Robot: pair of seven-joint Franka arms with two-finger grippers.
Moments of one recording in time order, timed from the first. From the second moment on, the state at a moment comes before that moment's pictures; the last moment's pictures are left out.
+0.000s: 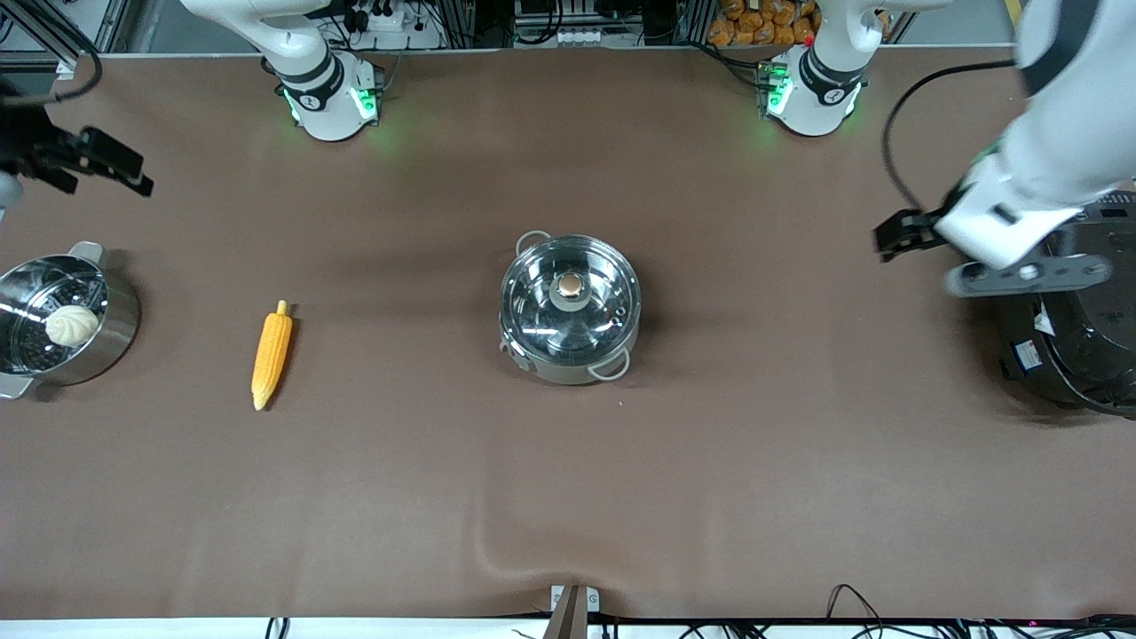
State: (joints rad) left arm -0.18 0.17 -0.11 -1.44 0.07 1.50 -0.33; right arm 0.10 -0.11 -0.11 -1.70 0.02 1.55 0.07
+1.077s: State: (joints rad) left arm -0.43 0.38 -0.12 -1.41 0.06 1.70 -0.76; right arm 0.06 0.32 -0.13 -2.09 0.02 2.33 -0.02
